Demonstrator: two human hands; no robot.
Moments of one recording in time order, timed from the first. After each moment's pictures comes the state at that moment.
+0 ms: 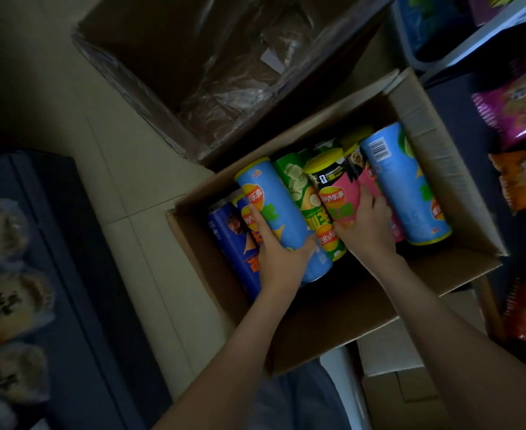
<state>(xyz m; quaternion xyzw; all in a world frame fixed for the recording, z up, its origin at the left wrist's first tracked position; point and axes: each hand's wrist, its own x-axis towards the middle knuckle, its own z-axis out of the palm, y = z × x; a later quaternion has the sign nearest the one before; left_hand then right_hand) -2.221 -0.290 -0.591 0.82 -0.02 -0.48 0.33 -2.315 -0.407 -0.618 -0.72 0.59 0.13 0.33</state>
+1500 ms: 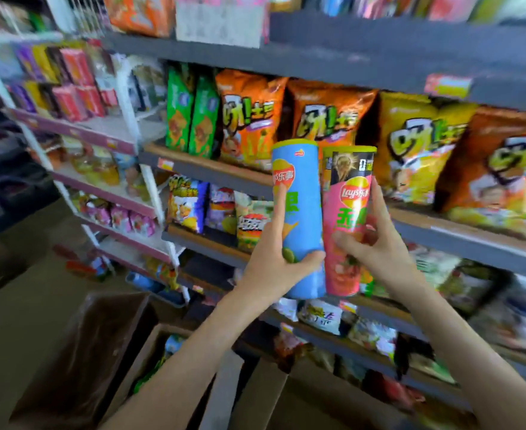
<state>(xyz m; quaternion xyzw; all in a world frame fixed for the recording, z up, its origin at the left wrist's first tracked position) -2.503 -0.264 0.115 0.33 -0.73 -0.44 0.41 -2.688 -0.221 0.140 -0.56 0.57 -0.53 0.28</state>
